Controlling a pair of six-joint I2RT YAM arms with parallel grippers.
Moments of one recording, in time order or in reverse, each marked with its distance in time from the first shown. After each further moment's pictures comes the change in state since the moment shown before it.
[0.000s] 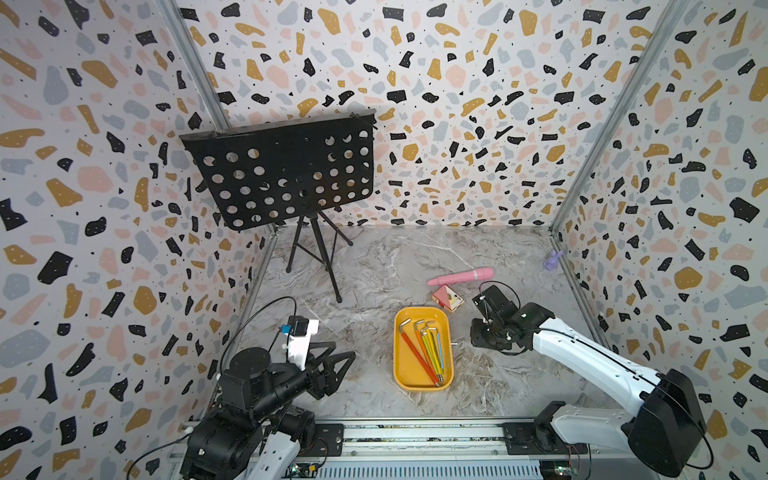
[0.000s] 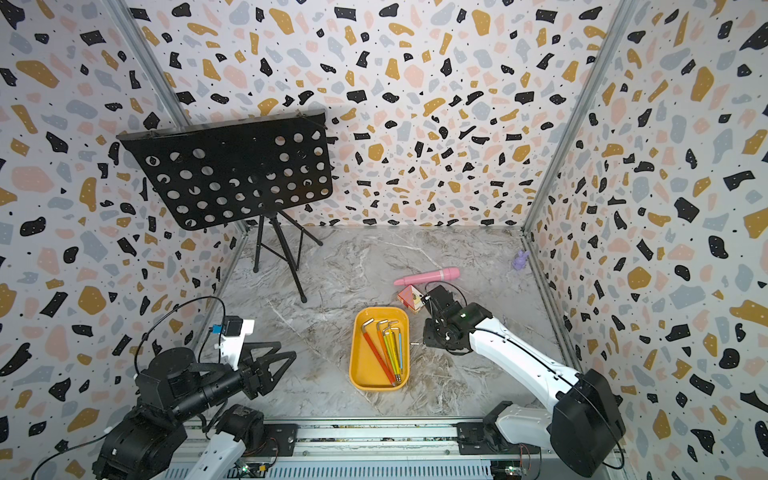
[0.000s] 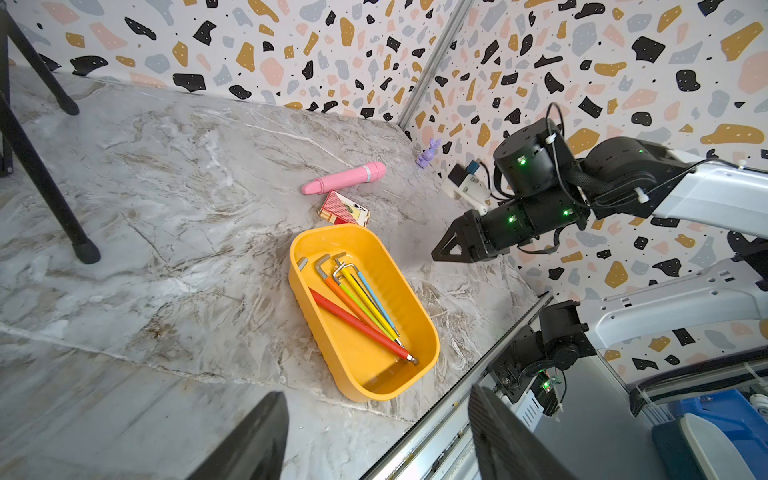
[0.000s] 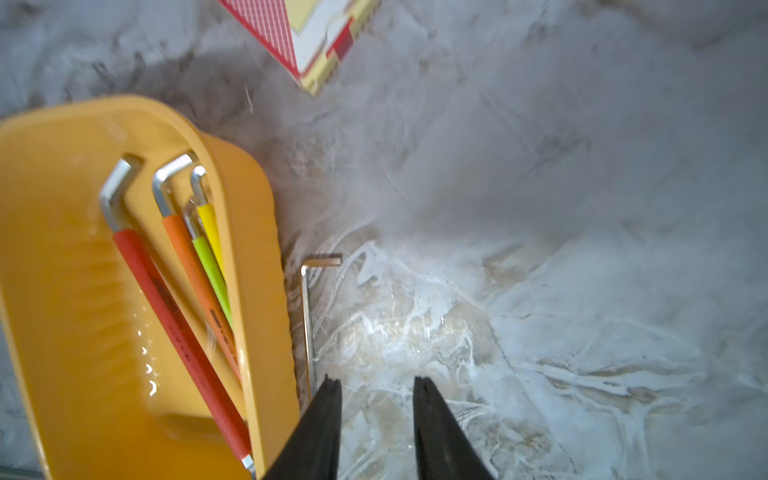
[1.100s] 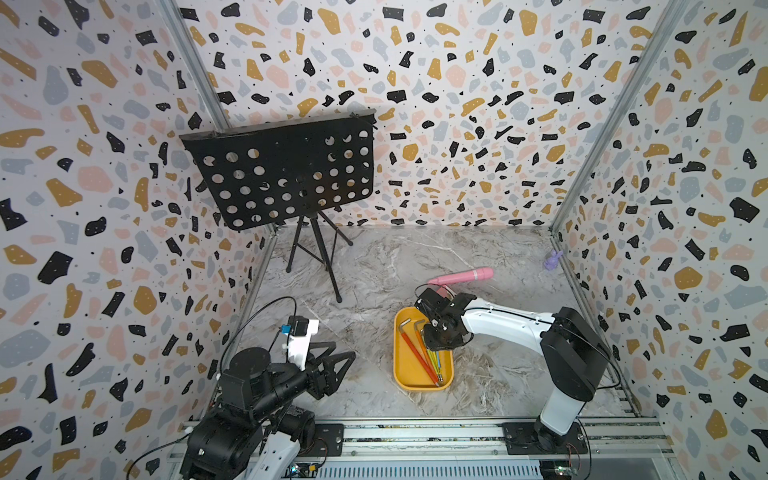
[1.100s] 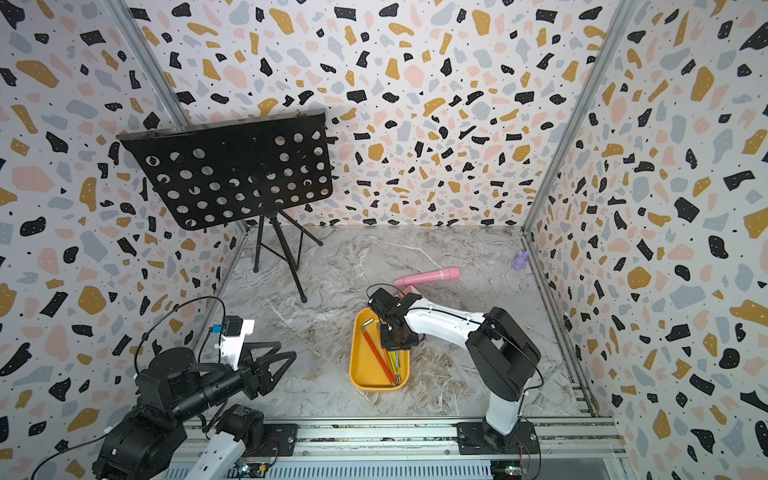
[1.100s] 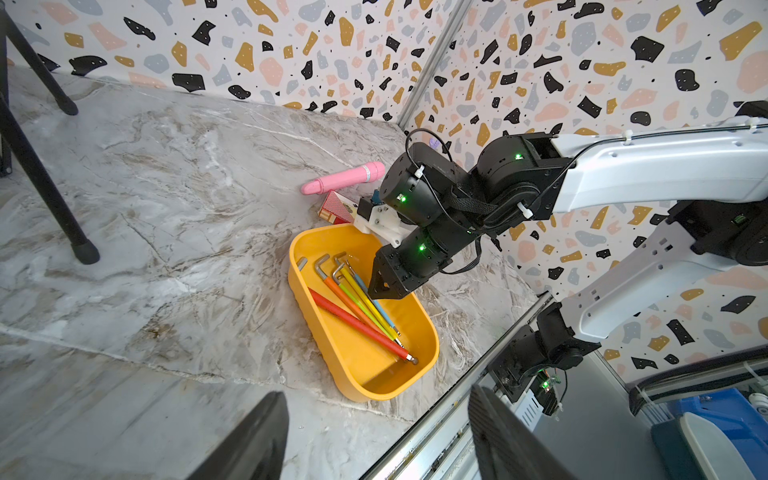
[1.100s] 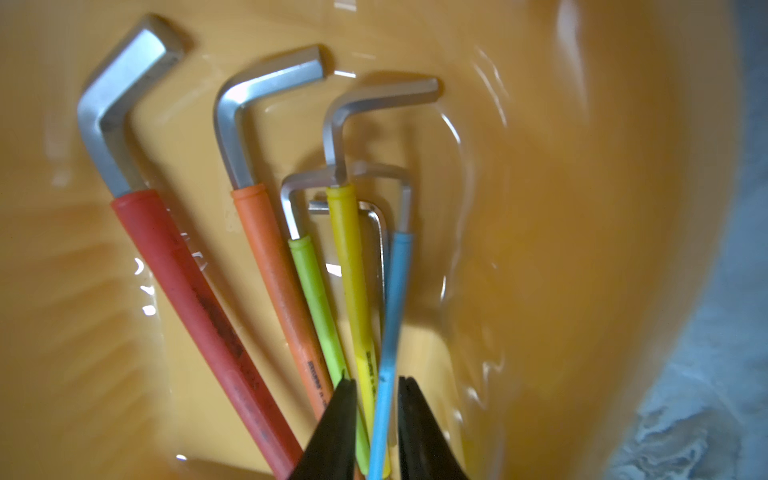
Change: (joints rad) left arm -0.002 0.000 0.000 0.000 0.000 0.000; right arm 0.215 0.510 0.318 0.035 -0.028 0.017
